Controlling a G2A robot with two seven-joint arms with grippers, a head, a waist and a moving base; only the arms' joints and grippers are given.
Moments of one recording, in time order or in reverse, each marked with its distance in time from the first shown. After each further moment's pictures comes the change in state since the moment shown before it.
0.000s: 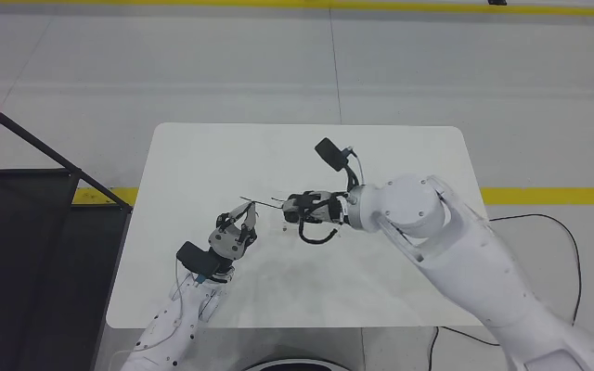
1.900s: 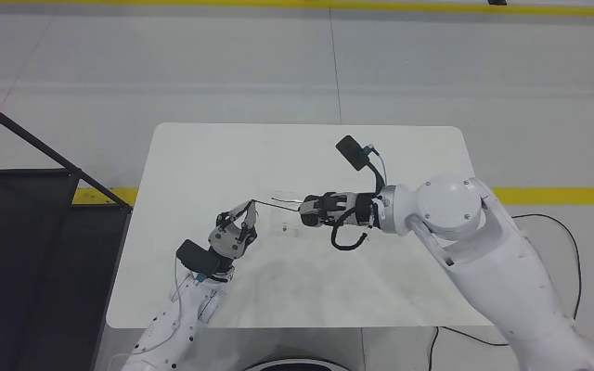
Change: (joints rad) left arm 0.016 -0.001 -0.009 -0.037 -0.005 0.003 -0.043; right arm -0.084 0.056 0.156 -0.099 -0.039 -0.020 0.156
